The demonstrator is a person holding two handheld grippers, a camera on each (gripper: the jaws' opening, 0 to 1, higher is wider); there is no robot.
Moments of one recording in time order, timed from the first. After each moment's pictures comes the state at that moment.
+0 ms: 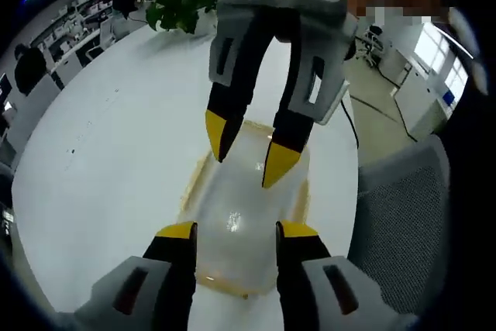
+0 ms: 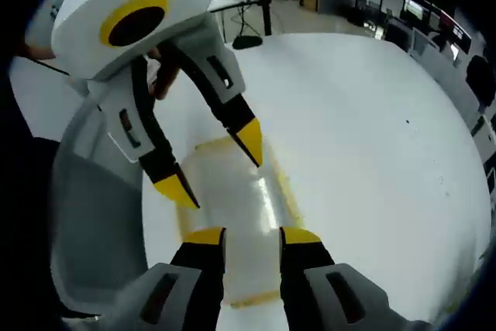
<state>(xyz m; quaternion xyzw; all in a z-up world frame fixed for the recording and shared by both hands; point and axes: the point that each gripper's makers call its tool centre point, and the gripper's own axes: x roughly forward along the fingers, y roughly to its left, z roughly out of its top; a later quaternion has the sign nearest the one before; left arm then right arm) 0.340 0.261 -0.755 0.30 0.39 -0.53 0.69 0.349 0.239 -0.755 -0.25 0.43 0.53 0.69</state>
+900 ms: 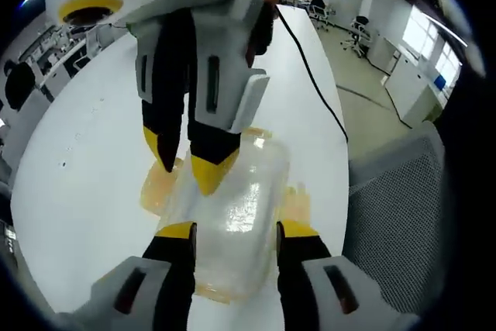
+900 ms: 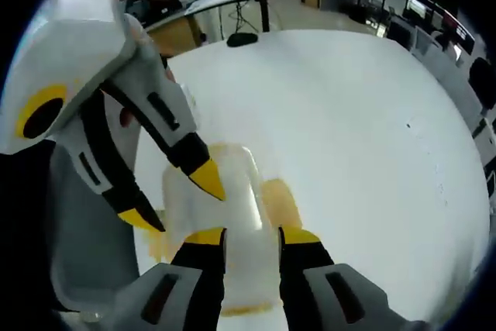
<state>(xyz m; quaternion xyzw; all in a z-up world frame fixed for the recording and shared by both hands) 0.319 0.254 -0.754 0.31 0.38 -0.55 0.67 0.373 0.244 -0.756 -0.26 0.44 0.53 0.68</state>
